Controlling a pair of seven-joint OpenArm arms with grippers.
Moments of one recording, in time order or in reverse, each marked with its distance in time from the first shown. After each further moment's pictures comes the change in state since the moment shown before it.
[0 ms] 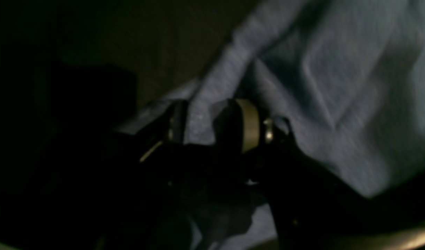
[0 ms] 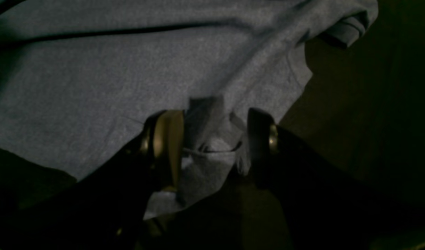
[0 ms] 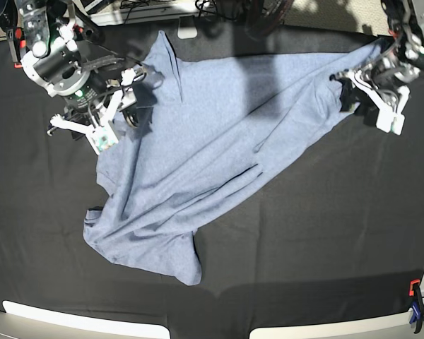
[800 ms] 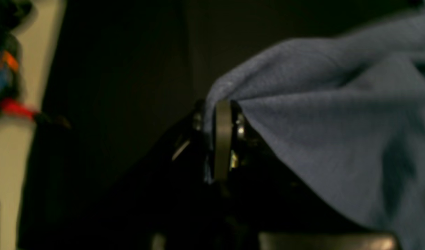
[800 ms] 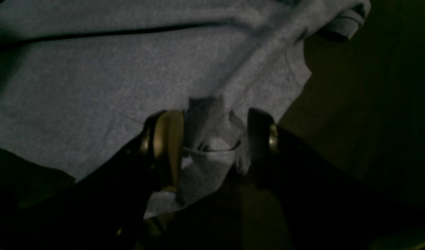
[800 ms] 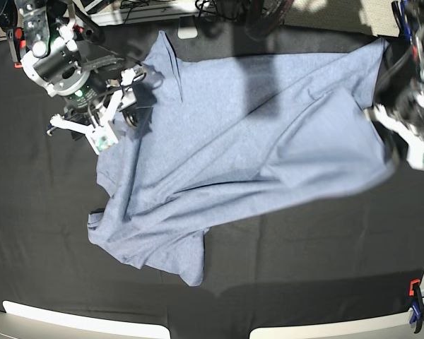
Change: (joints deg) left arm -8.4 -8.7 0.2 2.3 11.1 14.1 -22.1; right arm 0.0 0.0 0.0 0.0 0.0 0.0 0.0
